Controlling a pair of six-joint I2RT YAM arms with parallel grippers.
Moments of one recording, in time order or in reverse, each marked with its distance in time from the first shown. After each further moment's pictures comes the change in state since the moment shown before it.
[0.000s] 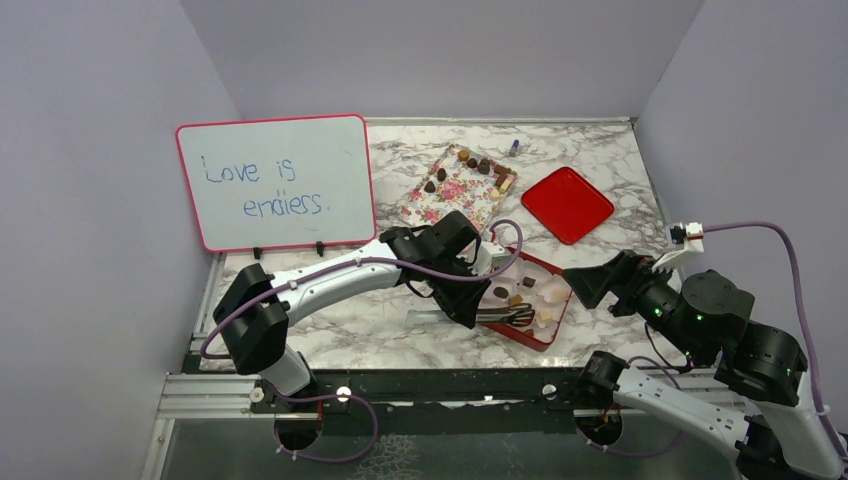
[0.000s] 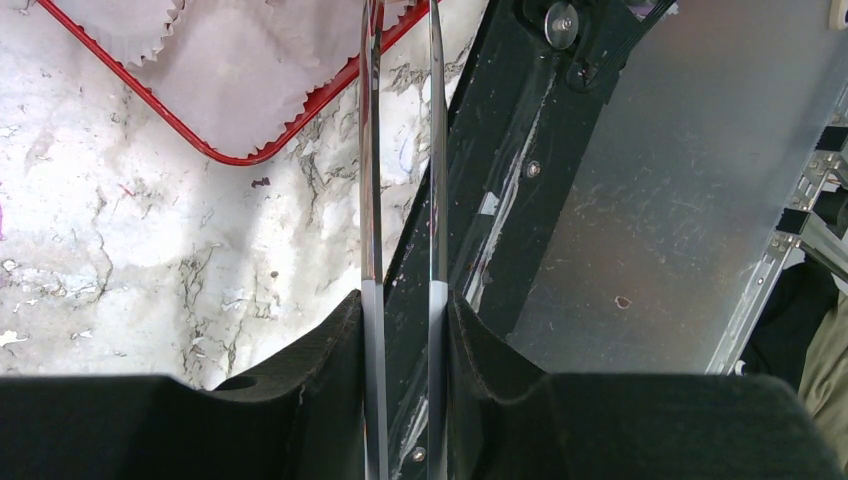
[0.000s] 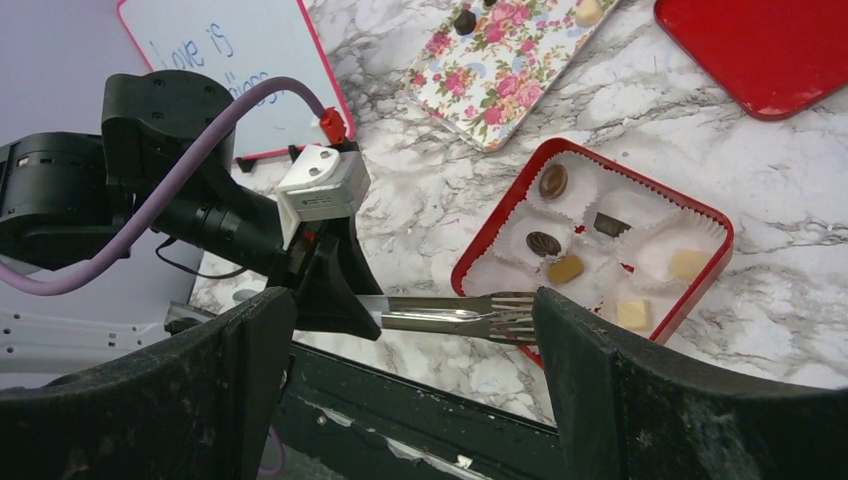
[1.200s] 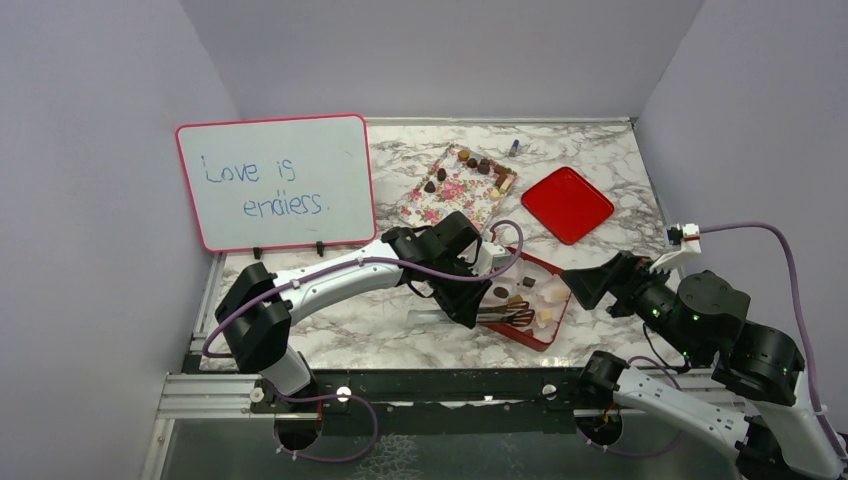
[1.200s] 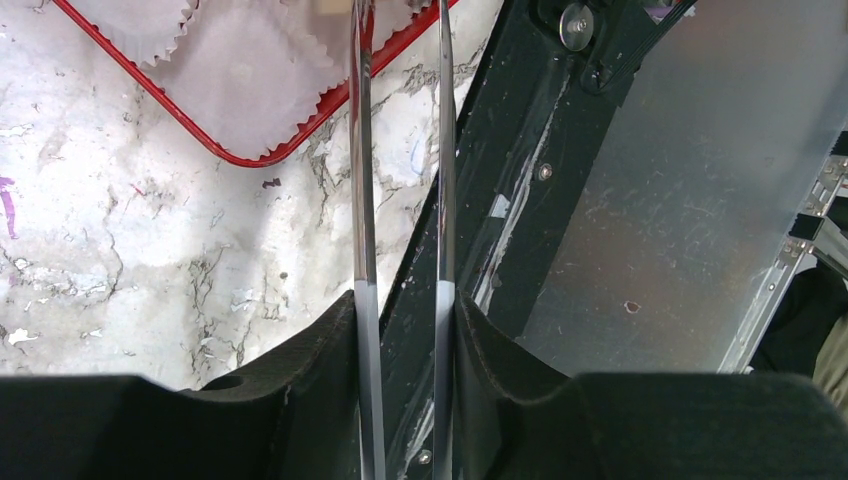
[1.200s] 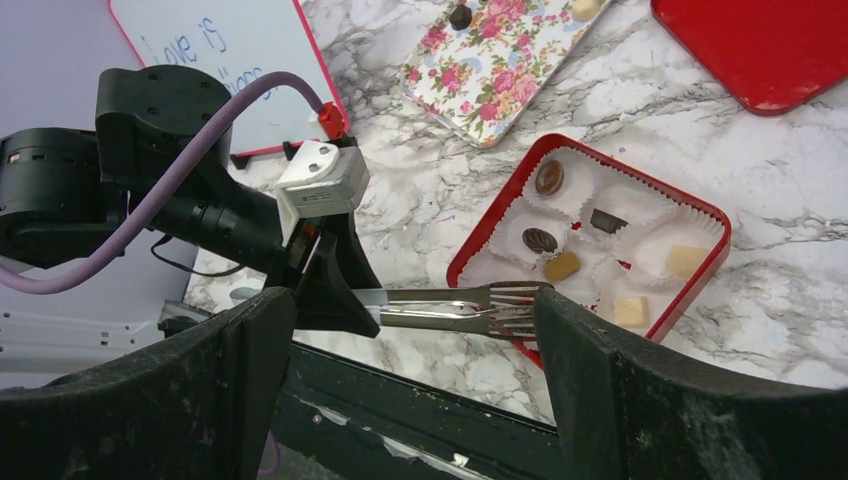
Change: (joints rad) left arm -0.002 0.010 0.000 0.003 -0.020 0.002; right arm 0.000 -0.006 -0.016 0.001 0.000 0.000
